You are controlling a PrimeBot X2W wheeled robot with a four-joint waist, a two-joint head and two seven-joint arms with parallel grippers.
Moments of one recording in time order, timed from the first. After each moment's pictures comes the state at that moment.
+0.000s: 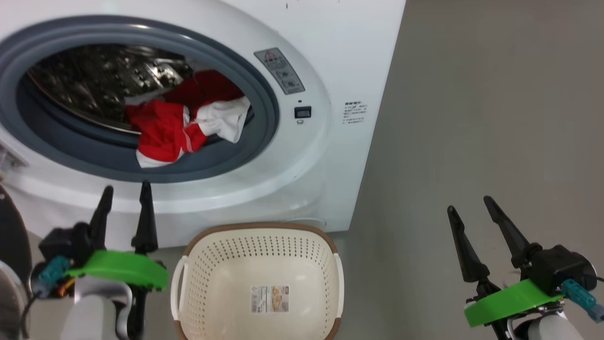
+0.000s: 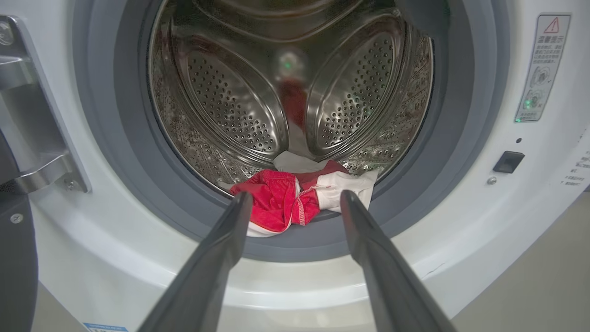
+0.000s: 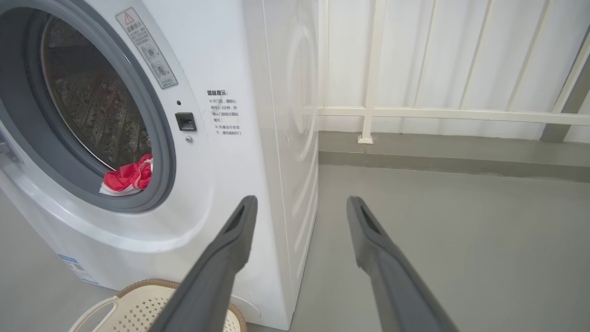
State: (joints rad) left arm -0.37 0.04 0.11 0.49 -0.24 -0.12 -0.25; right arm -0.05 -0.11 0.04 0.15 0.25 0.13 -0.26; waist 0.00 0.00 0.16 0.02
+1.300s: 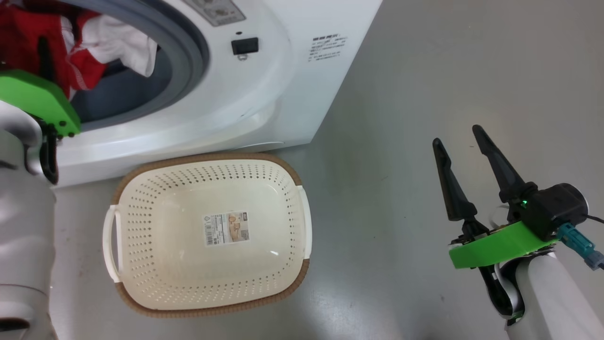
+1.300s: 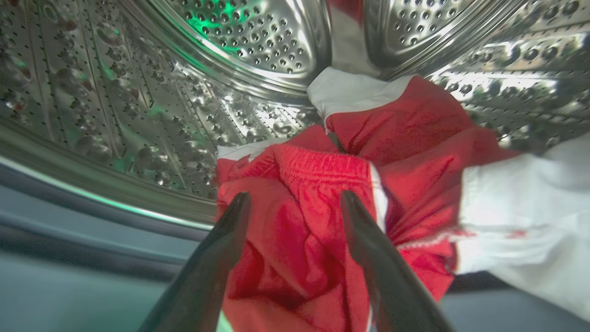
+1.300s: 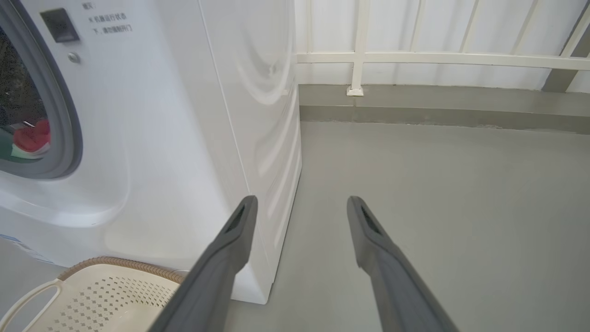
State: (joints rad) left arm -1.14 0.21 0.07 1.16 -0.16 -0.02 -0.15; right arm -0.28 -0.10 0.09 0.14 0.24 0.13 -0.26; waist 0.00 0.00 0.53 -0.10
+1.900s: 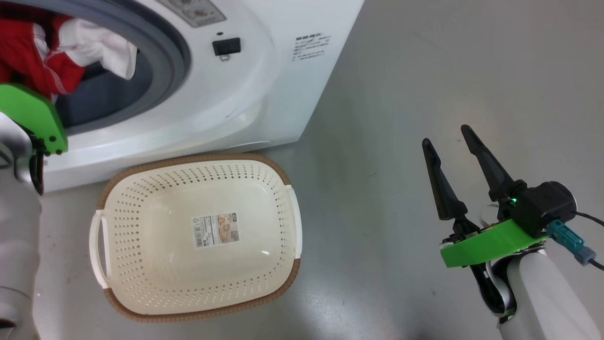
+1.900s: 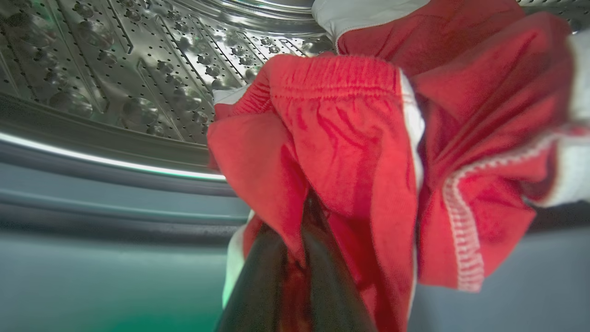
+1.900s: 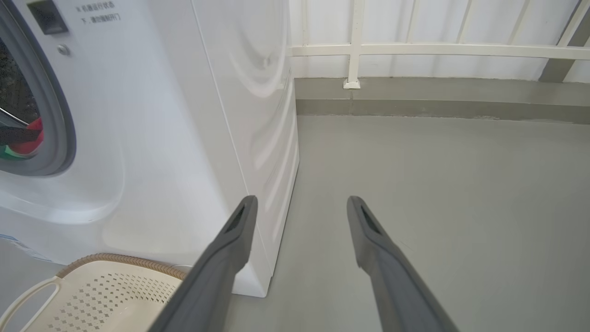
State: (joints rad) left arm -1.17 0.26 0.00 1.28 -0.11 0.02 -0.04; right arm -0.29 -0.09 0.11 0.17 0.26 0.13 -0.26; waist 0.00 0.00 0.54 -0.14
